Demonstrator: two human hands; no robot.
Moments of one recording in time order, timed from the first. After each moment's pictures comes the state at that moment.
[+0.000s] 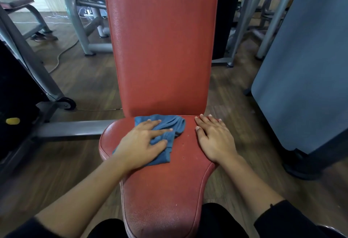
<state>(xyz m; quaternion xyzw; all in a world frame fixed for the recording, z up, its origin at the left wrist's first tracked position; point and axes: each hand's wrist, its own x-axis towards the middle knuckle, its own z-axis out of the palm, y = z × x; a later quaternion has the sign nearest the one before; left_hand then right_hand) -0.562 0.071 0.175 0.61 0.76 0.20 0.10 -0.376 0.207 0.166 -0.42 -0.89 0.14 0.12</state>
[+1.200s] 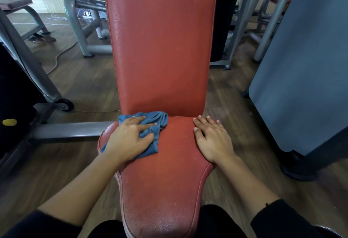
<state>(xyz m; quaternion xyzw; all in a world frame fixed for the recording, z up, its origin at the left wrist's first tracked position) -0.583 0.071 0.181 0.55 0.80 0.21 0.06 -0.377 0.205 0.168 -0.42 -0.89 0.14 0.11</state>
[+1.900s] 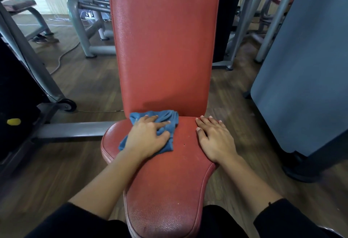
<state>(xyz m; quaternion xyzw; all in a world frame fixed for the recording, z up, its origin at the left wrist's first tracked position) -0.556 0.095 0.180 0.55 0.81 0.20 0.05 -0.376 0.206 0.168 -0.42 -0.89 0.14 0.11</state>
